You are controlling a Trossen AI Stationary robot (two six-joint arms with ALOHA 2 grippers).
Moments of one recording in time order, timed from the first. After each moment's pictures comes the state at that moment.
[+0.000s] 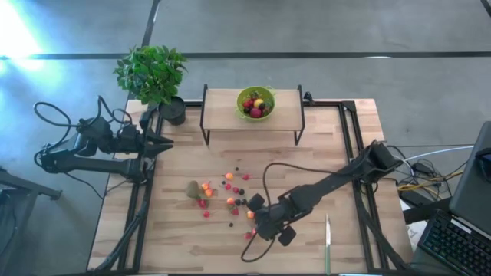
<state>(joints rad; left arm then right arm) 0.00 0.42 0.78 -0.40 0.00 -0.01 0.45 1.91 1.47 -0.58 0.00 -0.34</state>
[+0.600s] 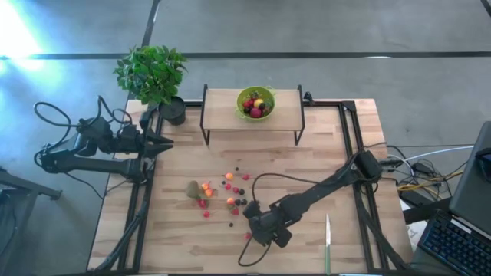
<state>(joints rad) 0.00 0.42 0.78 -0.40 0.00 -0.01 0.45 2.06 1.47 -0.51 -0.01 -0.43</state>
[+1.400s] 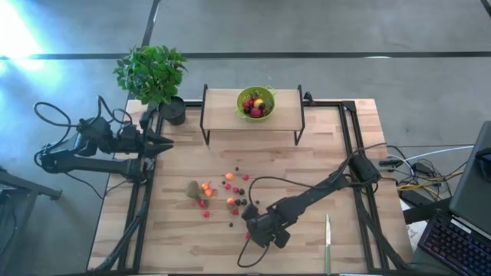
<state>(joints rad) 0.00 0.42 0.78 -0.40 0.00 -0.01 0.45 2.12 1.47 -0.47 -0.03 -0.46</state>
